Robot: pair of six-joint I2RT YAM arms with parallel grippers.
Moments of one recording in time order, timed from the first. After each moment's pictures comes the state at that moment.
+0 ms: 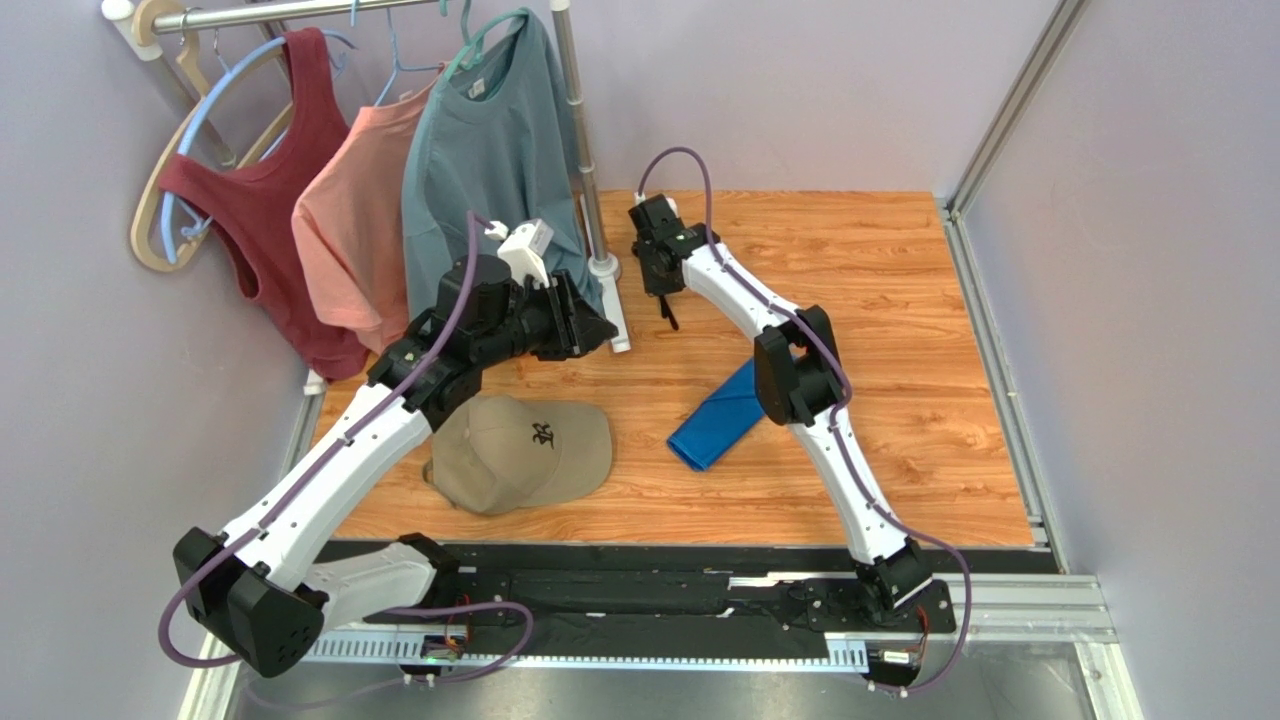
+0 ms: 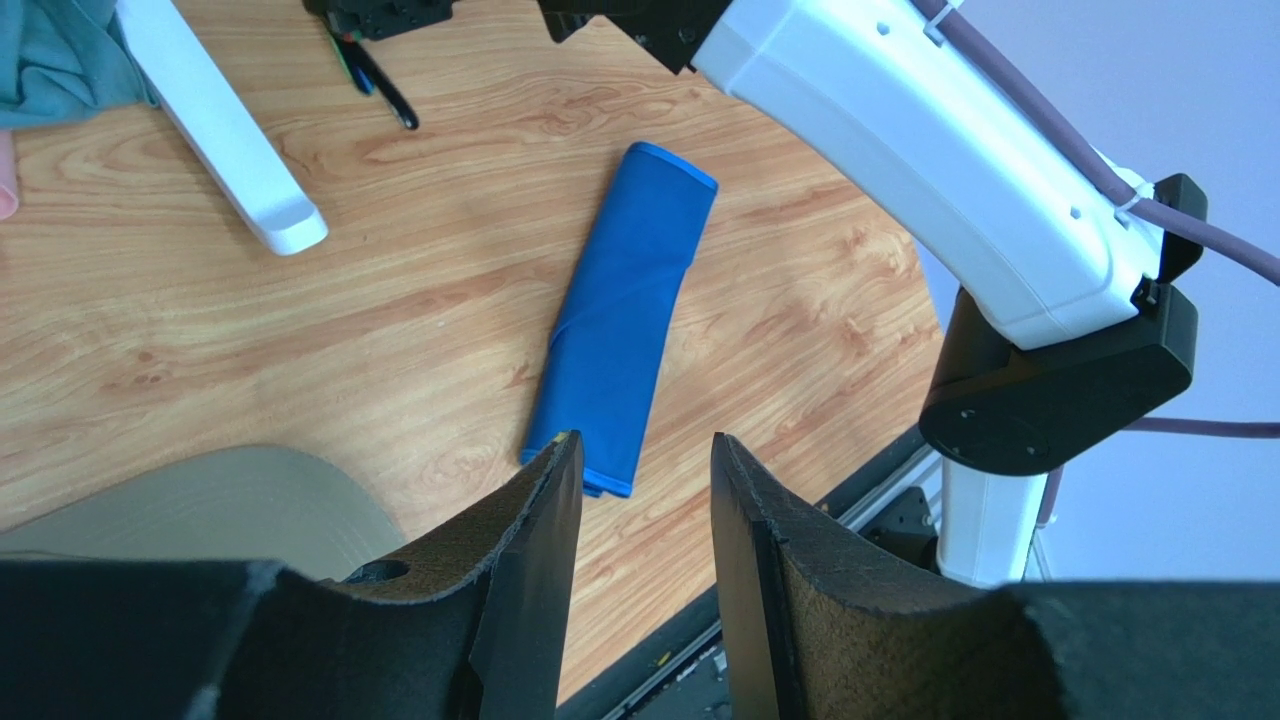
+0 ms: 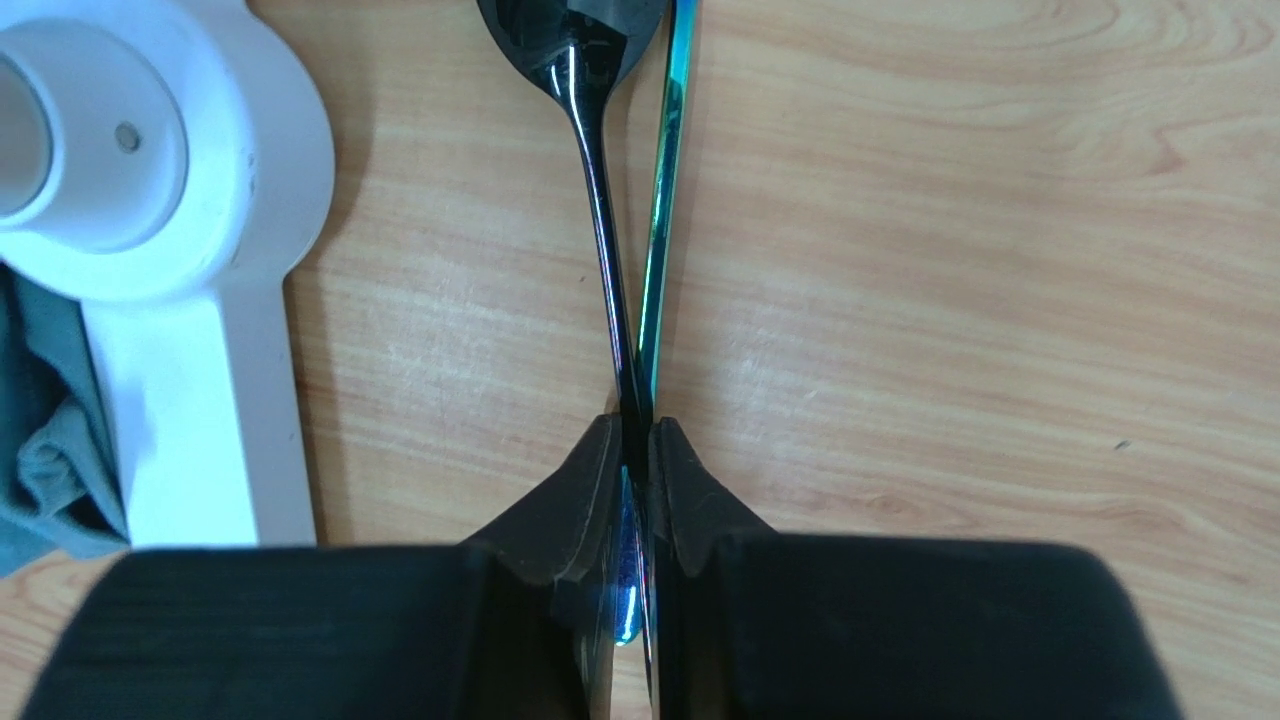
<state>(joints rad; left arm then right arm) -0.55 1.12 1.10 -0.39 0.23 -0.61 0.55 2.64 2.44 -0.76 0.20 0.27</state>
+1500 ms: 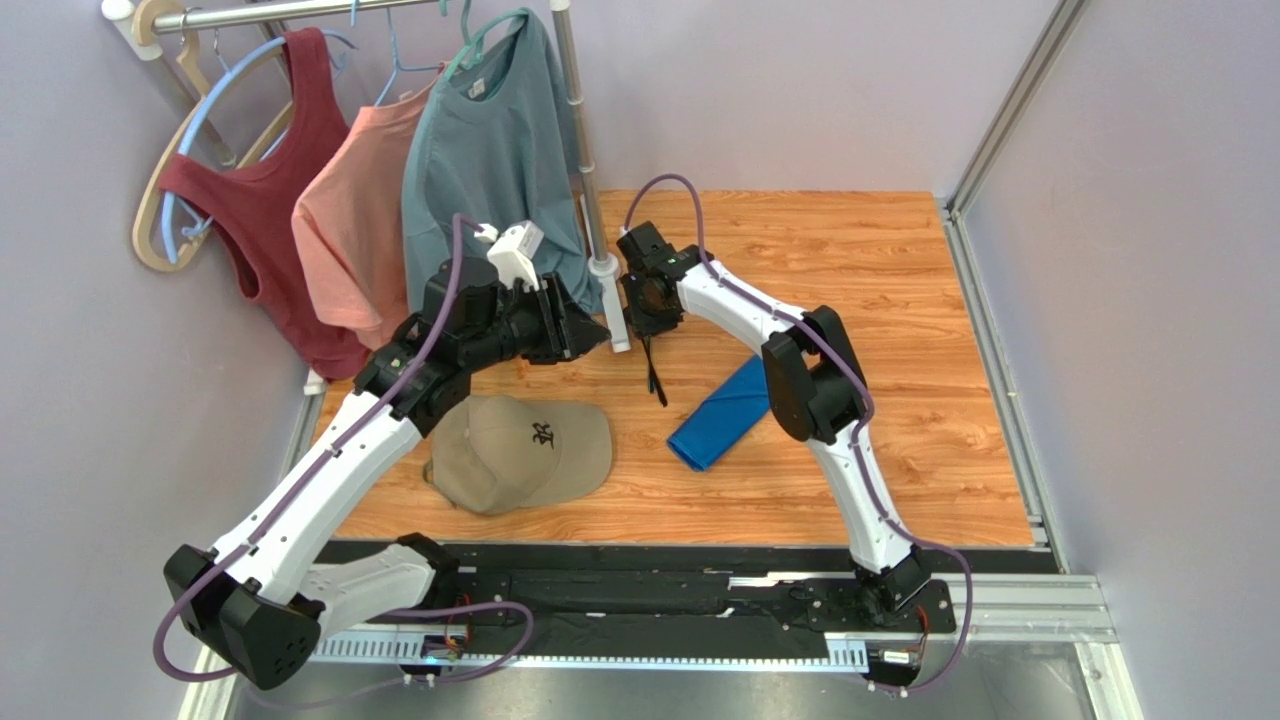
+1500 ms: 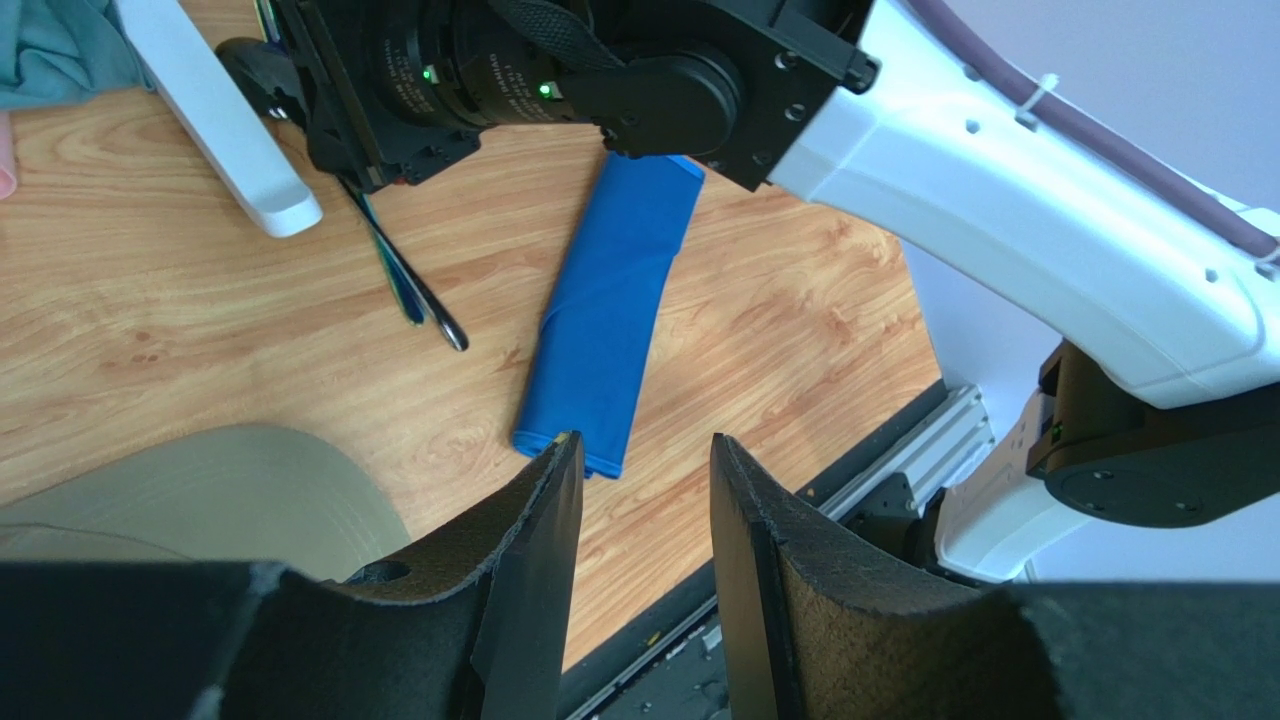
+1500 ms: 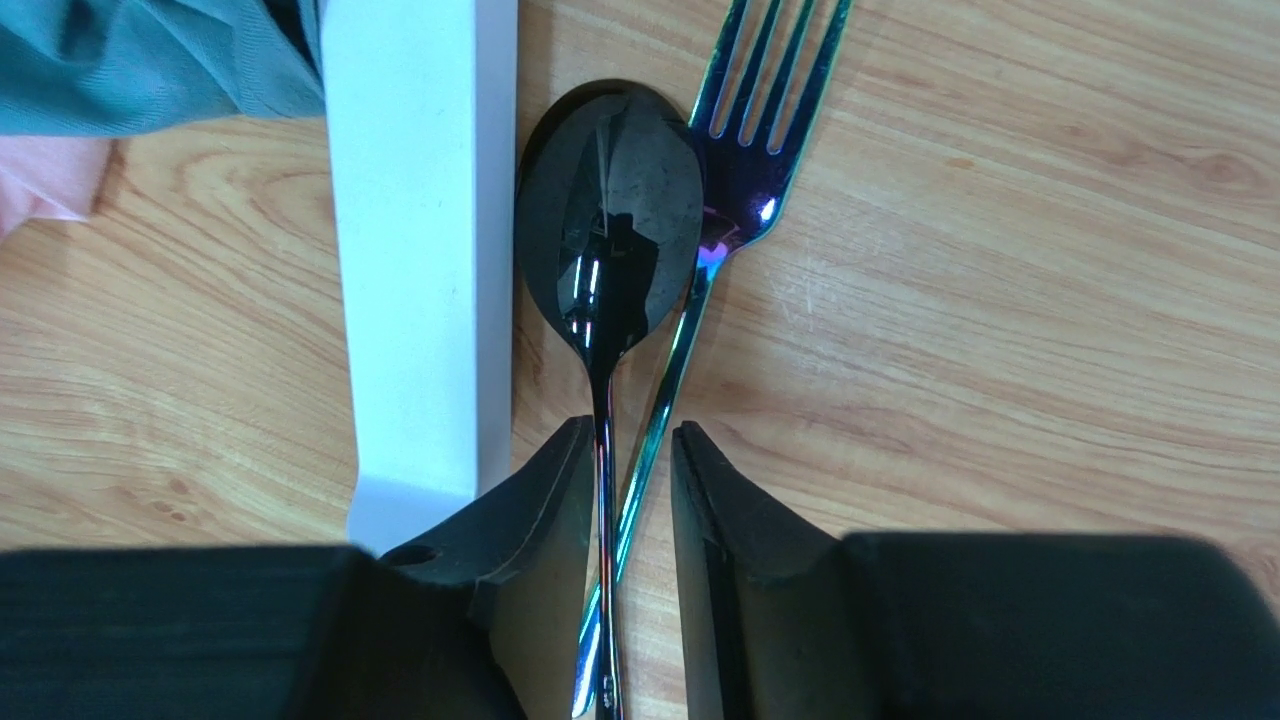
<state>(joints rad) -0.53 1.07 1.10 -0.43 0.26 -0.61 0.63 2.36 2.02 -0.71 0.07 0.34</state>
